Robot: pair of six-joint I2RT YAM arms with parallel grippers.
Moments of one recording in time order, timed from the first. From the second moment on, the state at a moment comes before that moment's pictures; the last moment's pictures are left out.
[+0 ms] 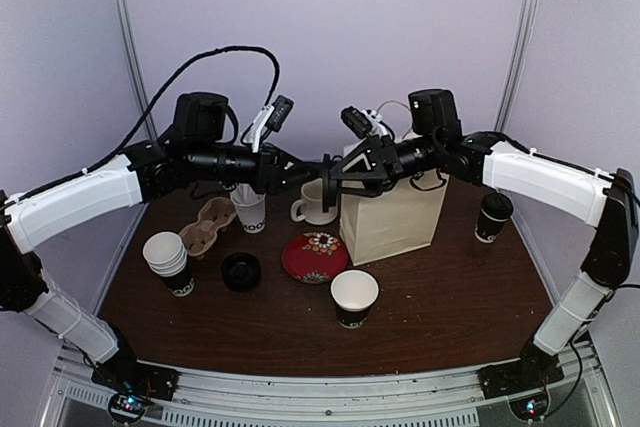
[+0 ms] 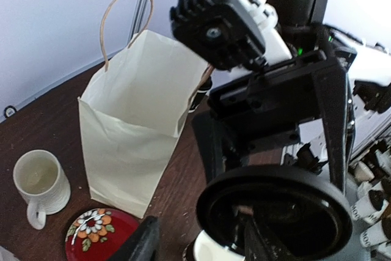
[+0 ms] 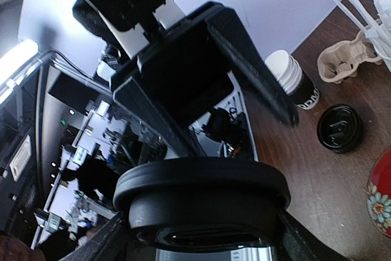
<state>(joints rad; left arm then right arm) -0.77 1.46 1.33 -0.18 0.50 -0.24 0.67 1.64 1.42 -0.06 -1.14 0.70</state>
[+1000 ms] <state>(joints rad) -0.77 1.22 1.18 -0.49 0.17 0.01 0.92 1.72 1.78 -1.32 -0.33 -0.56</state>
